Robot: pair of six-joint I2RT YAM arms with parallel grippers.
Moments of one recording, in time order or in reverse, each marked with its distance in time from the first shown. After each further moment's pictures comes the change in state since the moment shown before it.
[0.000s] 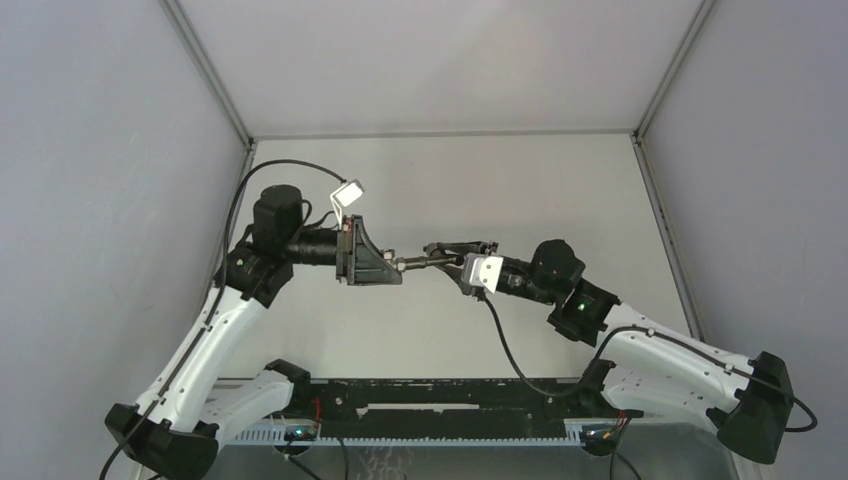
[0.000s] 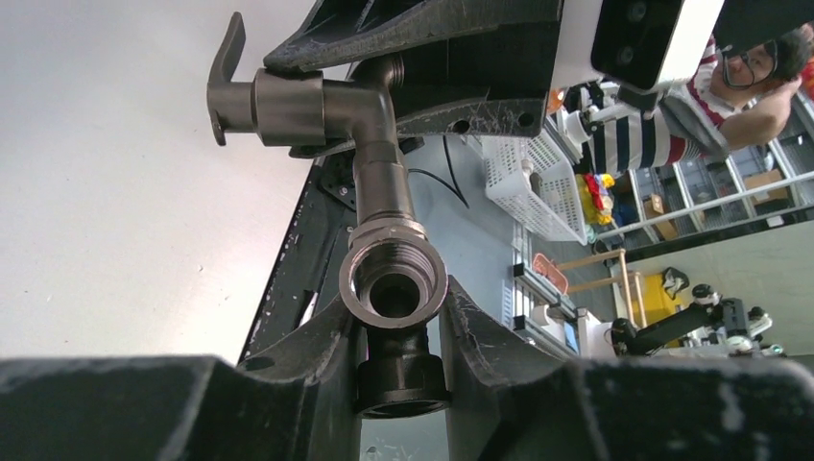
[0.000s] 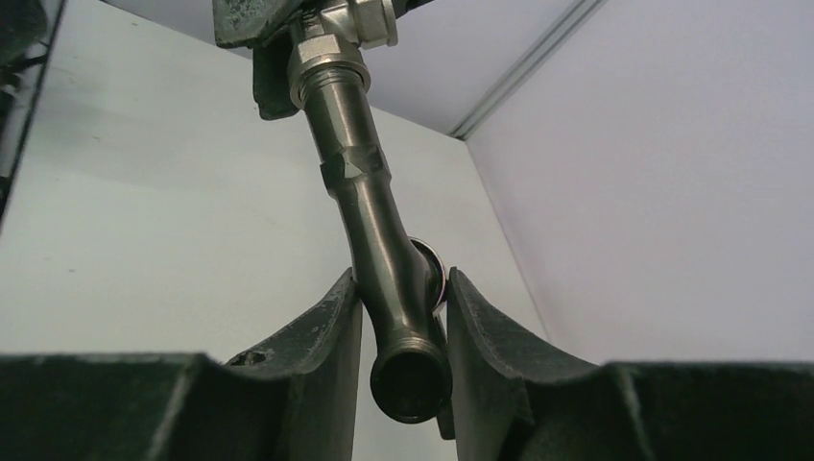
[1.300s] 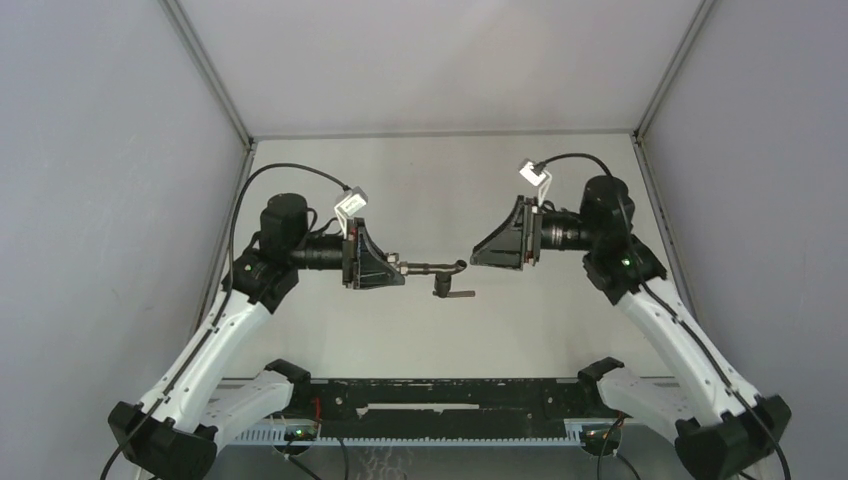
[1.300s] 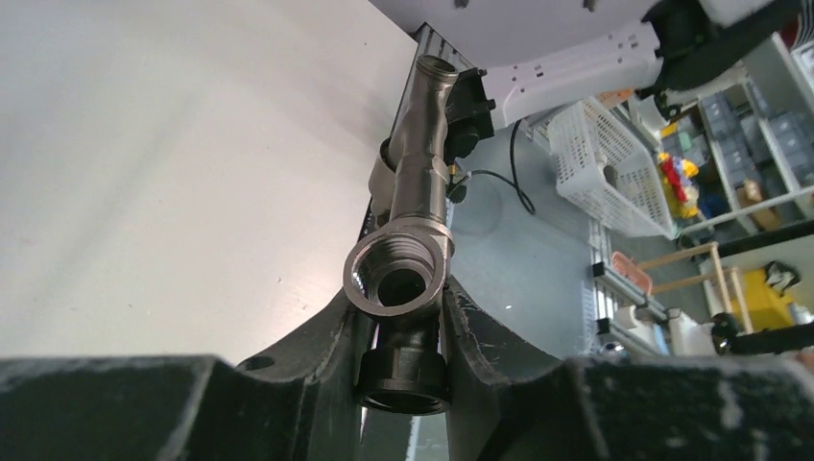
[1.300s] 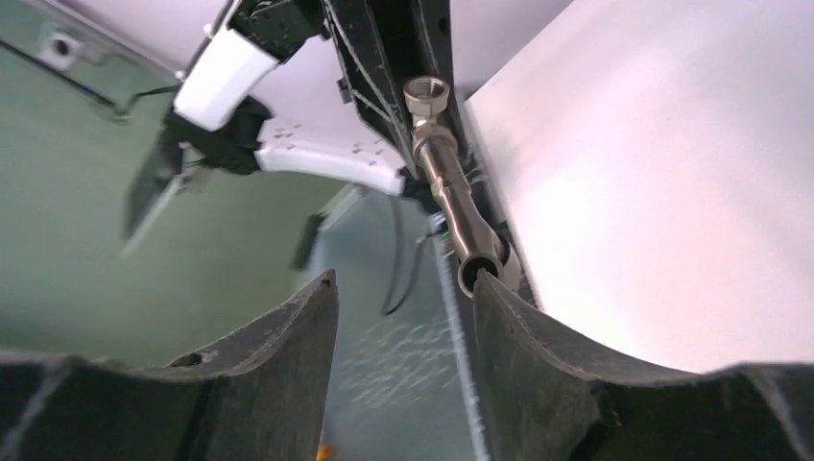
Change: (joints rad) left arm -0.006 -0.028 -0.094 0.079 -0.054 0.187; right arm -0.509 0.095 0.318 -0.423 -0.765 1.380
